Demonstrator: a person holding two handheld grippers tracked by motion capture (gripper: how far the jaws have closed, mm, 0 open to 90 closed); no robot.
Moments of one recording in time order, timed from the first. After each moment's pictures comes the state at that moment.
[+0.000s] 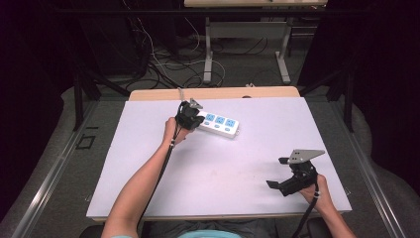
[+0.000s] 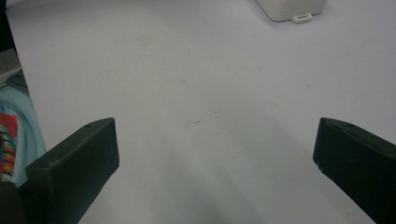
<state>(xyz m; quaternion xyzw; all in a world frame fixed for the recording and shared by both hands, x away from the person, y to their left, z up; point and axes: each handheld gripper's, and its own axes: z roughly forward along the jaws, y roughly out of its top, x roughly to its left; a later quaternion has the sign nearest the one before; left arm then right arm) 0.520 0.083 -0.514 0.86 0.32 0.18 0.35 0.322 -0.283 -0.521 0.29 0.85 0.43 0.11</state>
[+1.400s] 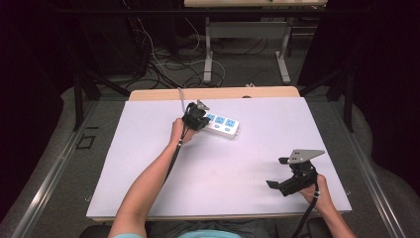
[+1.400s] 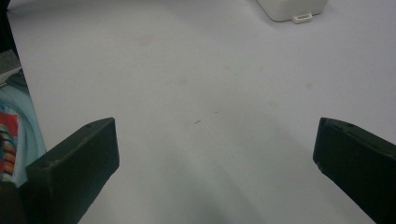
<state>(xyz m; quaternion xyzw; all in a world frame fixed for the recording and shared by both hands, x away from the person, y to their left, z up) 0.530 0.063 -0.531 0.86 0.32 0.18 0.34 0.321 -0.282 -0.521 0.30 0.85 0.43 0.11</state>
